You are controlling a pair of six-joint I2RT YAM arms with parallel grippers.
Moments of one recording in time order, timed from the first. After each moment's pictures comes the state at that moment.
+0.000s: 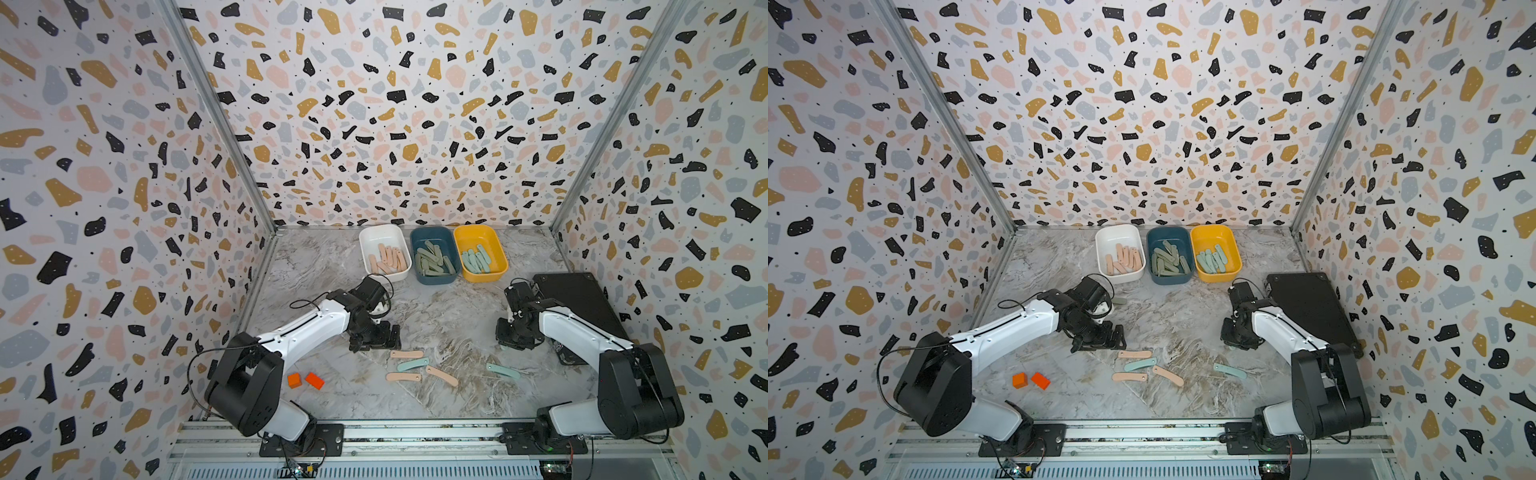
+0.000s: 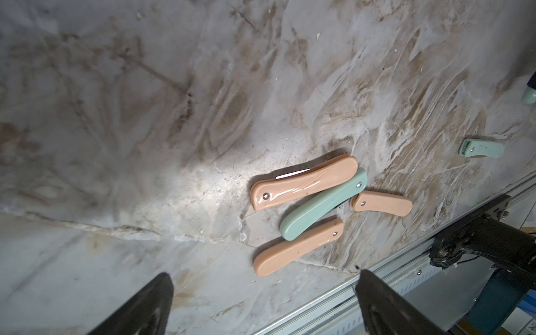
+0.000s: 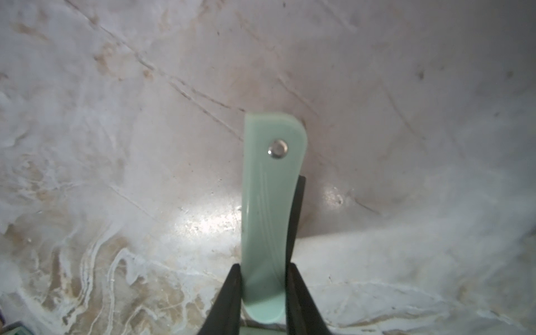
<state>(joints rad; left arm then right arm) -0.56 1.48 0.98 -0.85 0.36 -0.43 0.22 1.41 0.78 -0.75 -0.04 0.46</state>
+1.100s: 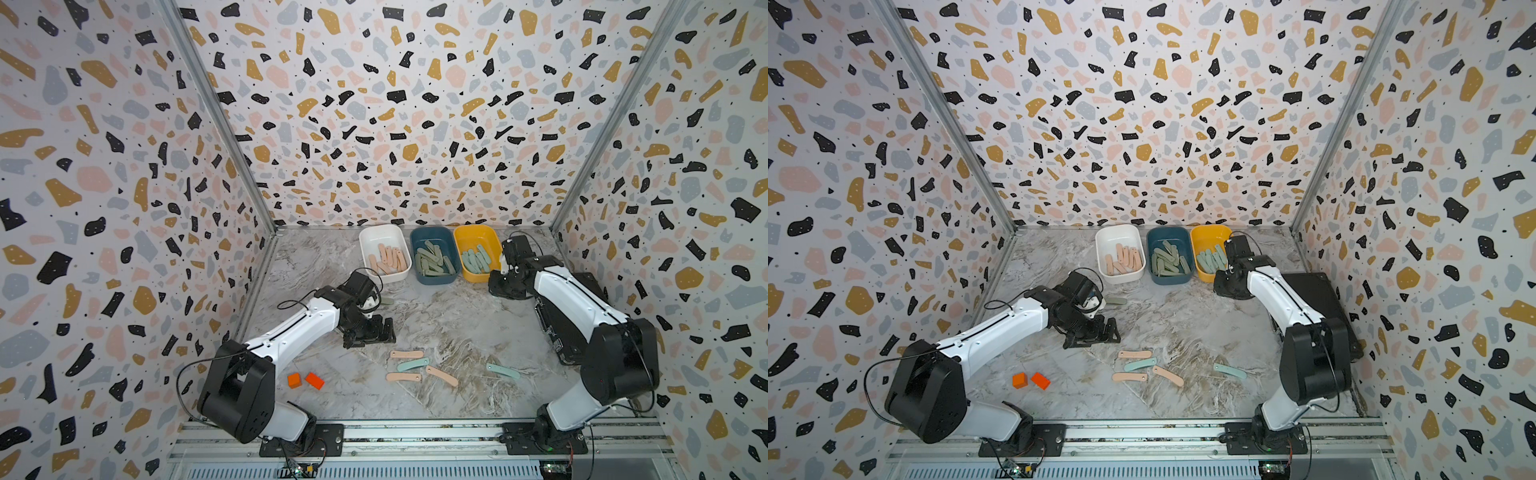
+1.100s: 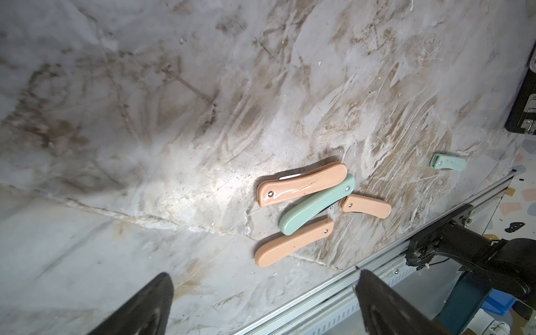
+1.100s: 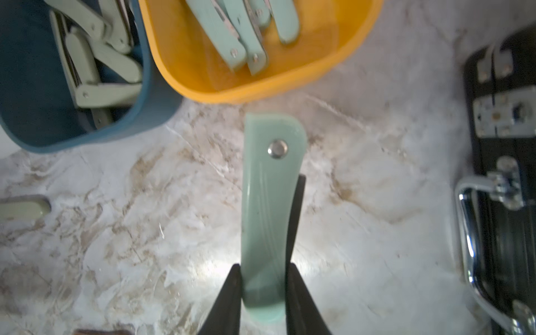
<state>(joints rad) -0.47 1.44 0.99 -0.88 0.40 -0.42 0.22 1.67 1.34 -0.81 -0.04 0.36</state>
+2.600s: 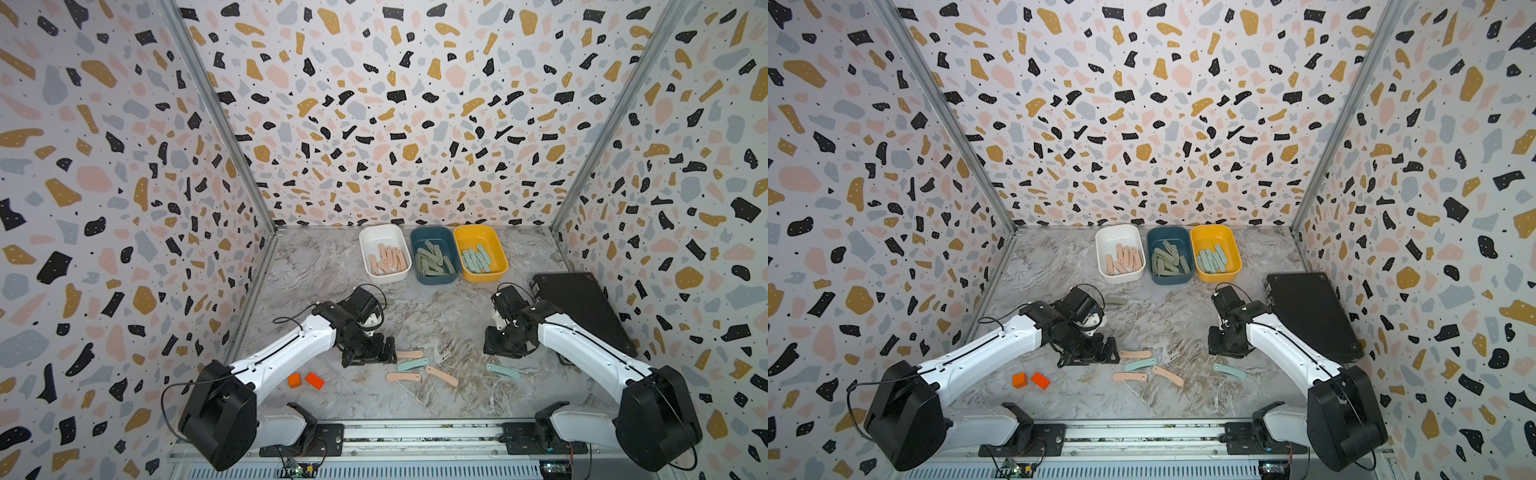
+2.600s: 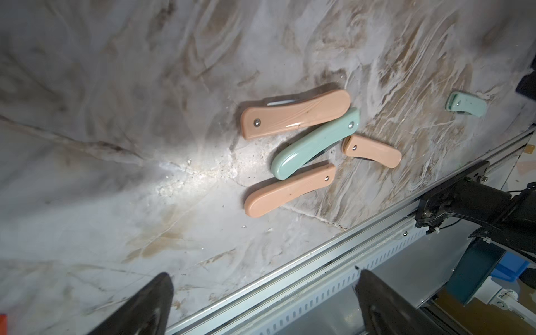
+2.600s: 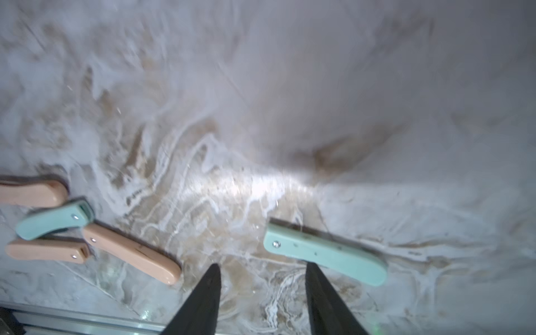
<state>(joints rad) -0.58 1.30 0.87 -0.93 0.41 -0.48 0.45 1.23 0.76 -0.94 -0.13 0.54</state>
